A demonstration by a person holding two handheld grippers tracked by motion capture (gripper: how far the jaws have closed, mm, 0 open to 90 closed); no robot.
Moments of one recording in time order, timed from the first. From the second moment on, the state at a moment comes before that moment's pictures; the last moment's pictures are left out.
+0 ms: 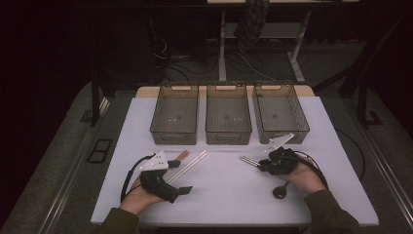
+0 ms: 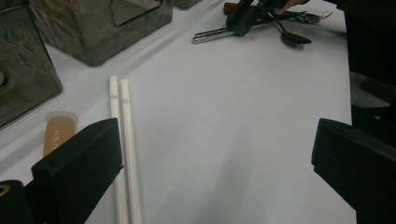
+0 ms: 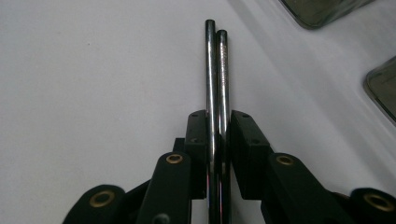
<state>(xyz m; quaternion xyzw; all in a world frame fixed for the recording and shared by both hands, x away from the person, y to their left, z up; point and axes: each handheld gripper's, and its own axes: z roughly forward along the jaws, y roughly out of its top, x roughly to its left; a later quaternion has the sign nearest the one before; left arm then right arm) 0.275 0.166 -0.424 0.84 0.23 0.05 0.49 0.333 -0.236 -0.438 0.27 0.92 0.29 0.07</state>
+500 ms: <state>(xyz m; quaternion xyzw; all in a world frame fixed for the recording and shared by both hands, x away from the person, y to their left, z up) 0.275 0.165 -0.424 0.84 0.23 0.04 0.49 0.337 -0.233 -0.438 0.30 0.91 0.29 0.08</state>
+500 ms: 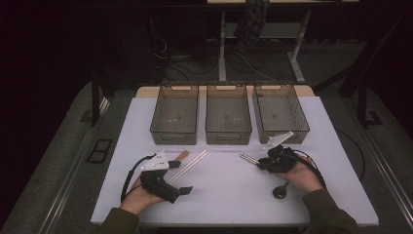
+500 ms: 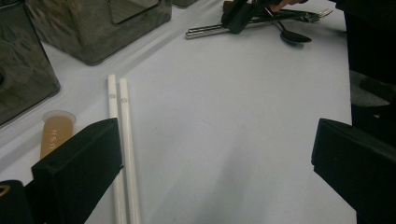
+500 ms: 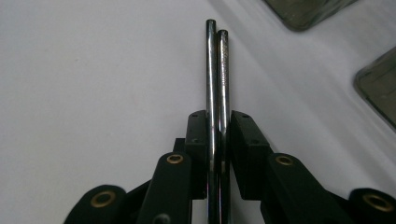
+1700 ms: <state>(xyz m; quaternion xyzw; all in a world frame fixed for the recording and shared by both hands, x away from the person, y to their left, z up) 0.275 0.164 -0.425 0.84 0.23 0.04 0.49 0.348 -0.234 -0.434 0.35 0.87 0.33 0.10</state>
